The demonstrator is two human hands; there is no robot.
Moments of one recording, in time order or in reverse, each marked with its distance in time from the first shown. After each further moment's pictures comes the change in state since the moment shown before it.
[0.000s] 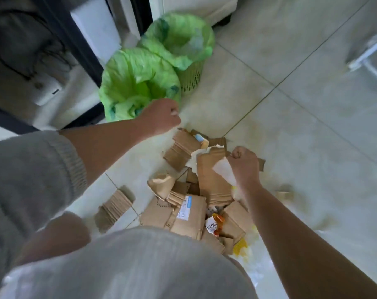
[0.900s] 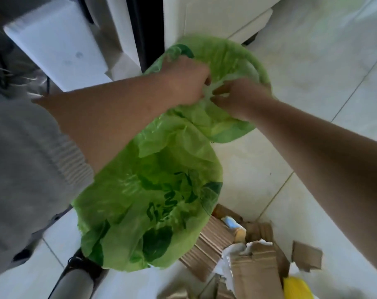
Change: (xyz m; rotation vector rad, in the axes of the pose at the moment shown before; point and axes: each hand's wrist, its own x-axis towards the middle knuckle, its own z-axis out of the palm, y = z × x) left_hand 0.316 -0.077 -0.078 0.447 0.001 0.232; right_hand 0.318 -0.234 0.142 -0.983 -0.162 -0.373
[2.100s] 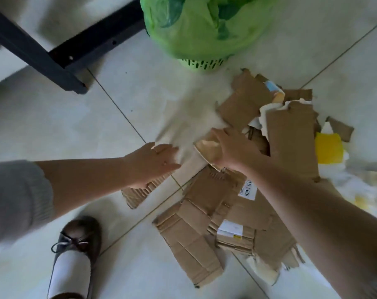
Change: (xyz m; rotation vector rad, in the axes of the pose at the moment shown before) left_hand -0.459 0.007 0.246 0.414 -0.655 0.381; right_hand -0.328 -0.037 0.288 0.032 -0.358 -0.215
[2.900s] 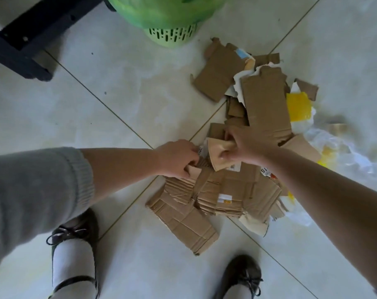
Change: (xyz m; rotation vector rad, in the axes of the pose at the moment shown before) left_hand 0.041 0.070 -0.034 -0.494 0.221 0.194; right_hand -0.085 0.035 0.013 0.066 -0.008 0.112
